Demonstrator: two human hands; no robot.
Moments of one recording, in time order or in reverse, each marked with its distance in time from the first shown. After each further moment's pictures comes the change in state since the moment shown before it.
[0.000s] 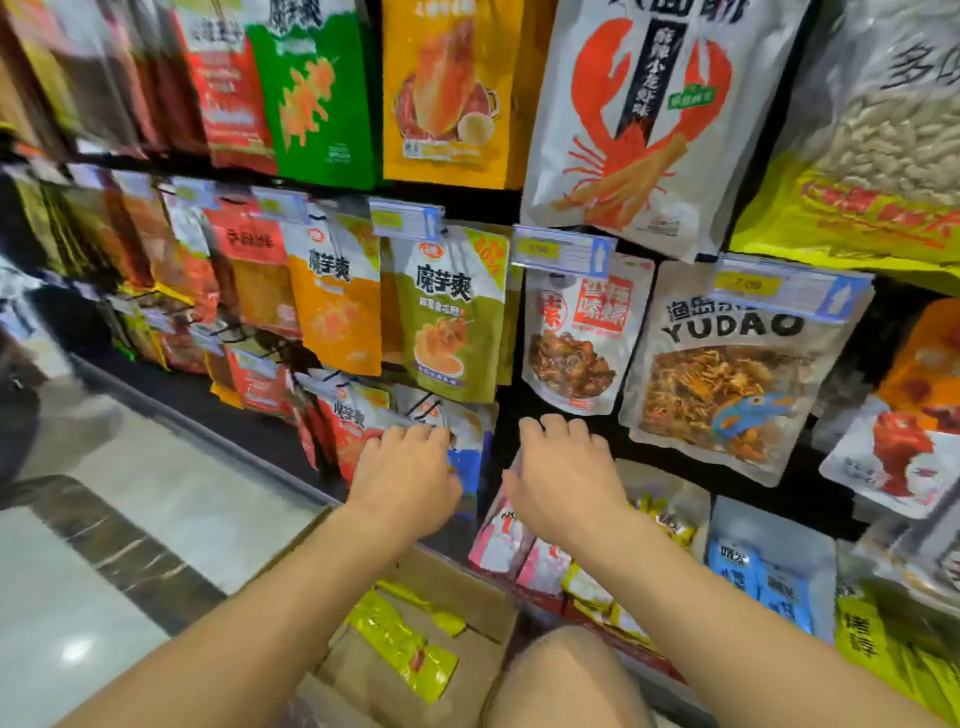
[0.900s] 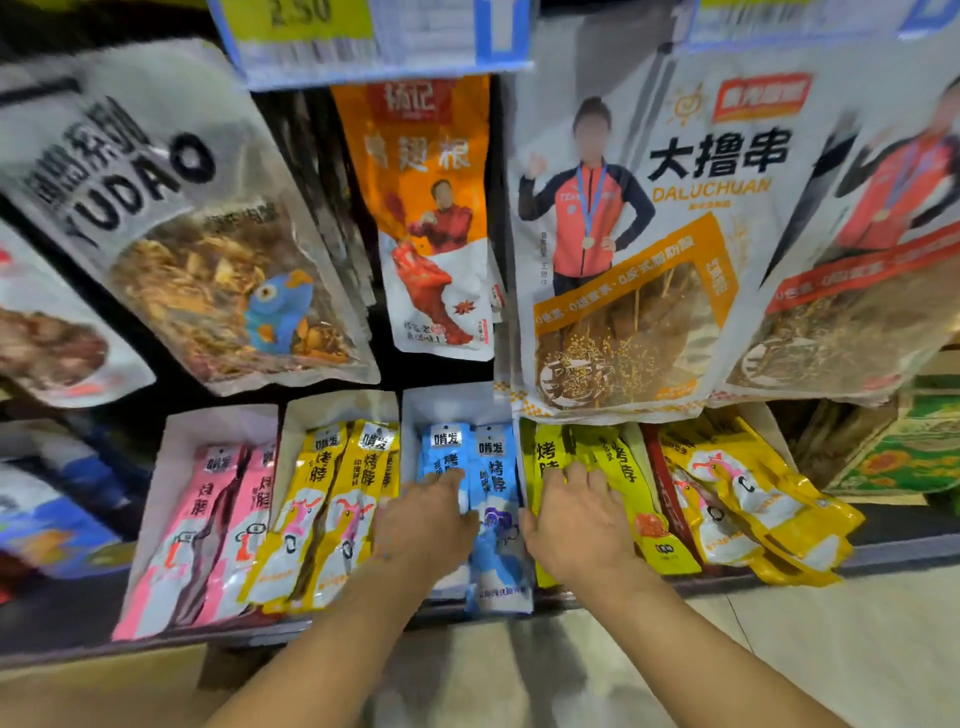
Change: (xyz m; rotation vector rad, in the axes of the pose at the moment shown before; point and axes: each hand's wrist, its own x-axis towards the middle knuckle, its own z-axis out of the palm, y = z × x) left_hand 0.023 0.406 0.176 -0.238 -0.505 0.388; right_hand -0.179 0.346 0.173 0.193 -0.317 0.784
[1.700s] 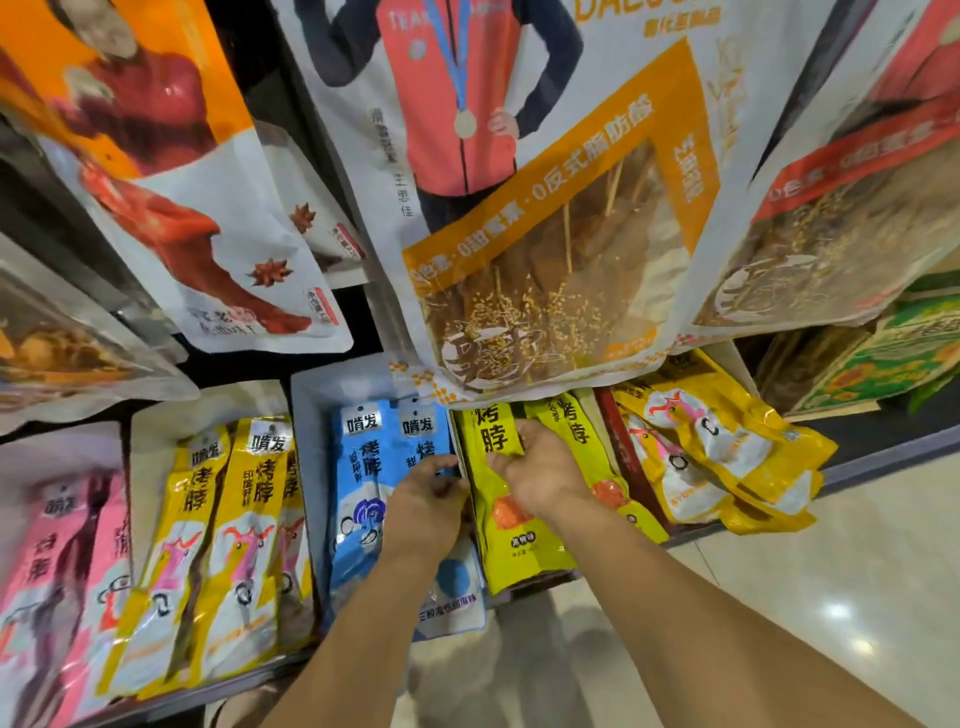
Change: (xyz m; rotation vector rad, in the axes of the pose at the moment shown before) left_hand 0.095 0.030 0.109 -0.873 -0.084 -0.238; right_hand 0.100 0.049 0.060 1.023 -0.151 0.348
